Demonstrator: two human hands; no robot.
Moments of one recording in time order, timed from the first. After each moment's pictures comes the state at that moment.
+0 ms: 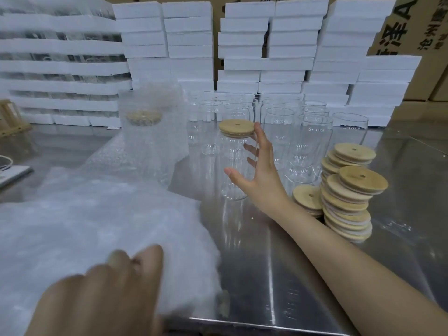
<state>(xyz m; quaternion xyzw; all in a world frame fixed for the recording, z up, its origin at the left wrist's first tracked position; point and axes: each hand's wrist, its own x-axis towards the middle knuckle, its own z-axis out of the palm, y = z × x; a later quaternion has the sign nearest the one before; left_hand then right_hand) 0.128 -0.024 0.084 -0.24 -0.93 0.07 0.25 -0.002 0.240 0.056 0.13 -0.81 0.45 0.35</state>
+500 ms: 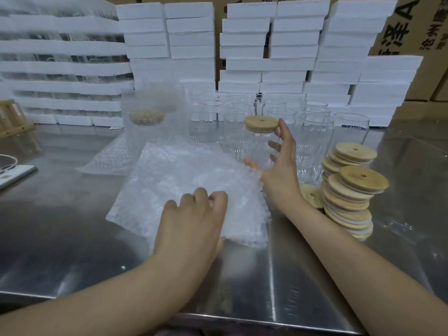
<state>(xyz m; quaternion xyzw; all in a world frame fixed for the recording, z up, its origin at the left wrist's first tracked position) 0.081 0.052 0.087 -0.25 -0.92 0.13 0.28 -0.009 0.262 0.058 0.04 -0.77 0.47 0.42</state>
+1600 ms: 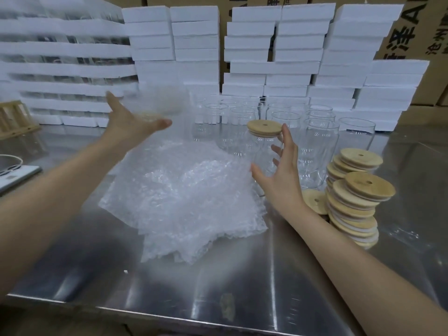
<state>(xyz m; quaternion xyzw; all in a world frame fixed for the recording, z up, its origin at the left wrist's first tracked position) -0.111 -0.012 0.162 -0.04 -0.86 -0.49 0.15 -0.006 0.261 0.057 0.05 -0.79 0.44 0.42</state>
